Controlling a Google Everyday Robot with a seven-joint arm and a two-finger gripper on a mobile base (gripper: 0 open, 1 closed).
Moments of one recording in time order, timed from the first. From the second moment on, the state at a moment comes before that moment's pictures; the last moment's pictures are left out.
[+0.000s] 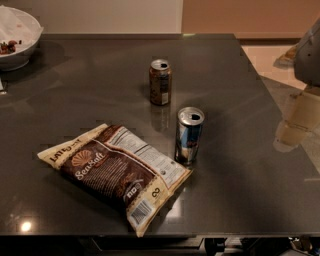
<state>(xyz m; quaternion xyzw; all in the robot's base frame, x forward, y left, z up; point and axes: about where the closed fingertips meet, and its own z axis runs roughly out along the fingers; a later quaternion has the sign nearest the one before) 0.438 -0.217 0.976 -0.60 0.78 -0.03 0.16</state>
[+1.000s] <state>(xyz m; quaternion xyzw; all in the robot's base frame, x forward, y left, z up) 0.490 -0.212 0.971 -0.59 0.79 0.02 0.19</state>
